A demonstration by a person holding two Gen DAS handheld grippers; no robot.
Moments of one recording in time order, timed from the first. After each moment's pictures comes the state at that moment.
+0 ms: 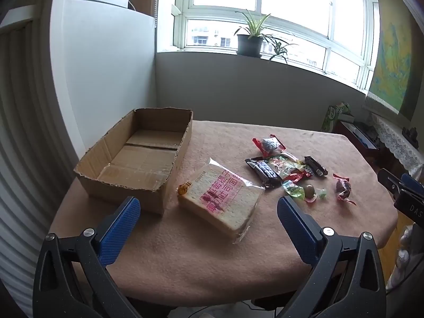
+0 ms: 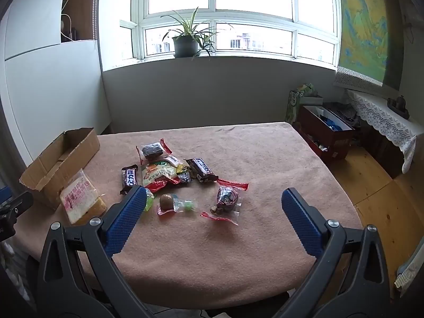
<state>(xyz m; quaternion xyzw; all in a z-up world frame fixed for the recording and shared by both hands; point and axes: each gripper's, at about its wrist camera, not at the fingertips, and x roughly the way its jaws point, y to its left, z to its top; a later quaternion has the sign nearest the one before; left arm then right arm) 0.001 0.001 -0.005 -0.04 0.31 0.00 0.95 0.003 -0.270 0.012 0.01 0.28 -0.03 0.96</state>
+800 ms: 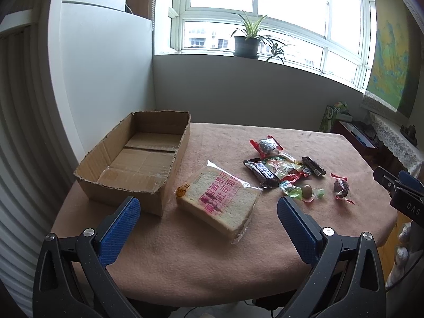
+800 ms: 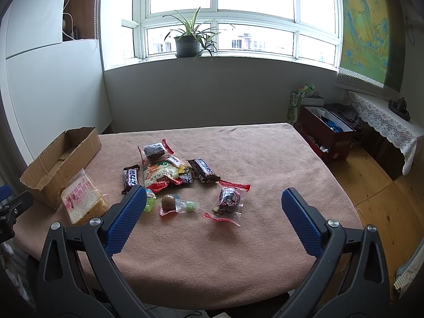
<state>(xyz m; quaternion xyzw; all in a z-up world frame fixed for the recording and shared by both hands) 0.000 -0.003 -0.002 -0.03 0.31 -0.01 0.95 0.004 -0.268 0.012 0.01 0.28 -0.03 0.96</state>
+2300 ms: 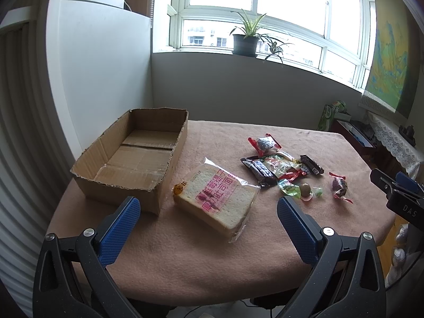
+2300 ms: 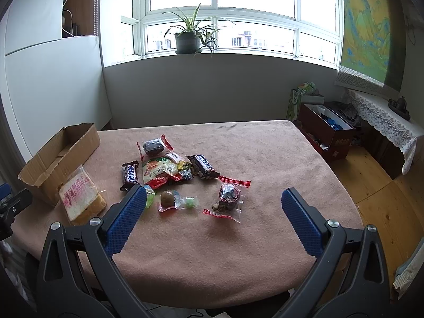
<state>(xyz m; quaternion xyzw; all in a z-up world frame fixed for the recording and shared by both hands) 0.000 -0.002 -0.005 -0.04 0.31 -0.01 0.95 0.005 -0.266 0.007 0.01 0.29 -0.03 0.96</state>
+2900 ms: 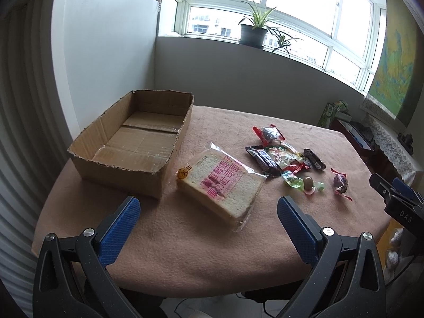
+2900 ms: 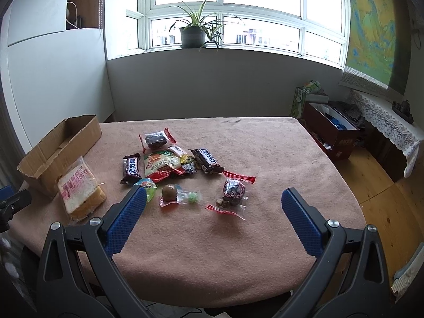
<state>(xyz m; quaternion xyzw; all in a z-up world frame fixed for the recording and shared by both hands) 0.003 0.014 -0.019 -0.07 0.35 -0.01 0.93 0.008 -0.261 -0.005 0.00 0.30 -0.01 0.96</state>
